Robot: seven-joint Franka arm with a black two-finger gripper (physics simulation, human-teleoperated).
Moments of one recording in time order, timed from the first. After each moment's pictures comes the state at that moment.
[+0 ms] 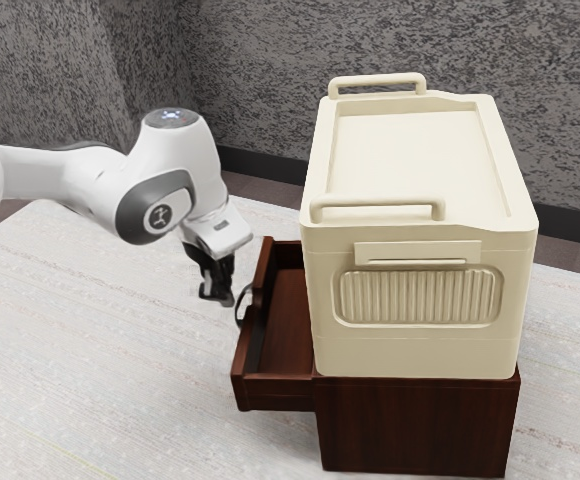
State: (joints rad) arm 0.11 -0.04 -0.32 -2.19 0.03 2.24 0.98
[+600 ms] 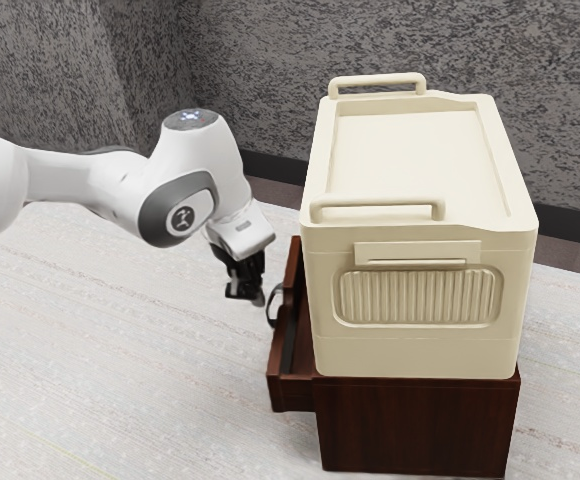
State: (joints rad) arm 0.13 0.03 -0.39 -2.13 -0.01 2.30 1.04
